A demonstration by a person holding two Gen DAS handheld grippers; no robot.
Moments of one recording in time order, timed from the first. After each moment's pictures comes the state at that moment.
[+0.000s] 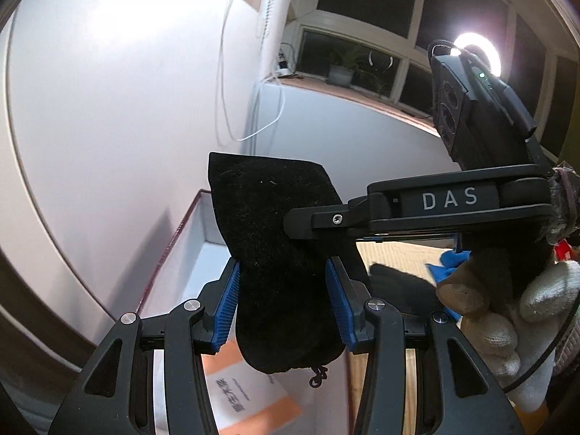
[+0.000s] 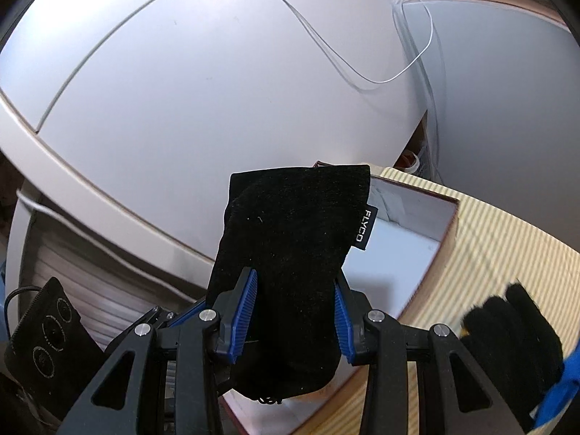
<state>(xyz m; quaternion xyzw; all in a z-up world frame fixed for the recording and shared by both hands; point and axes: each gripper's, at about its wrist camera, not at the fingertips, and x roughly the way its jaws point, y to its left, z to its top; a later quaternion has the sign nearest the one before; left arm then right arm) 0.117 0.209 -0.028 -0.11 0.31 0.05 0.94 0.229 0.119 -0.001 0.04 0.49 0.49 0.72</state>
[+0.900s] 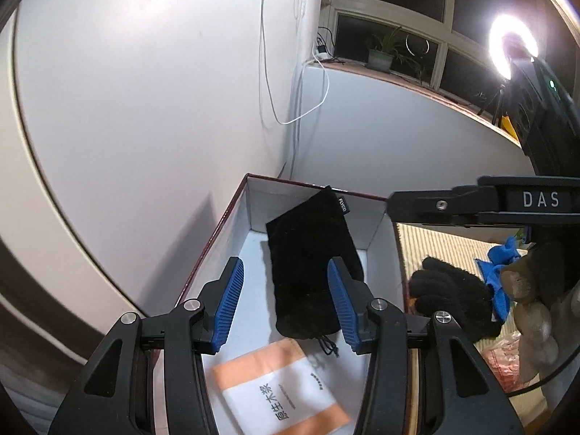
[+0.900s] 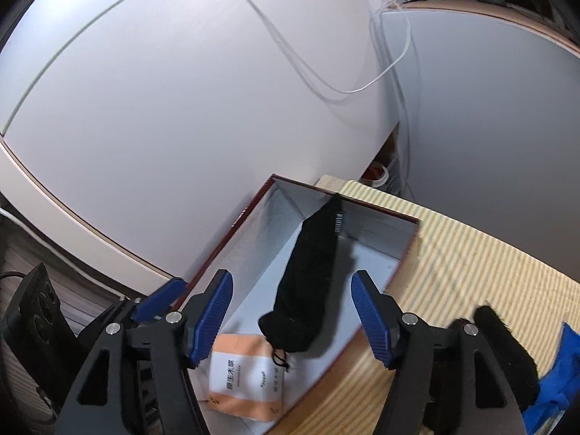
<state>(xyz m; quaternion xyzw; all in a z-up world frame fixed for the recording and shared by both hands) 0.118 0.220 -0.042 -0.09 0.34 0.13 0.93 0.246 0.102 -0.011 0.02 0.47 0.44 0.76</state>
